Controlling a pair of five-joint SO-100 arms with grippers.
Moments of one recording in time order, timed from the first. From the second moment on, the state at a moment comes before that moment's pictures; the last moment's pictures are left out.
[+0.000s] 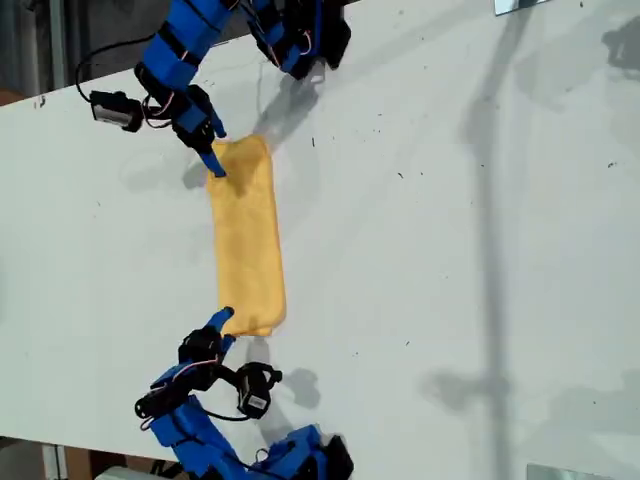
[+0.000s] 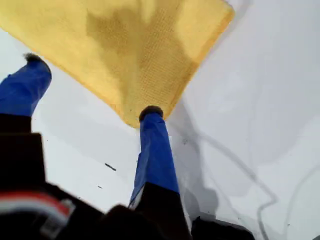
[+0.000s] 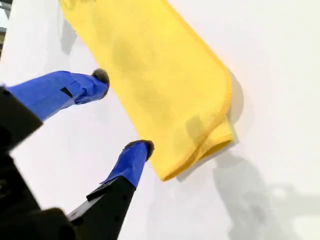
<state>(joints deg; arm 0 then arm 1) -34.9 93.7 78.9 88.7 -53.7 52.6 110.0 113.7 74.3 40.0</state>
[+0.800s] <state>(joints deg) -40.3 122.7 133.0 61.3 -61.8 60.1 82.9 113.0 64.0 38.3</state>
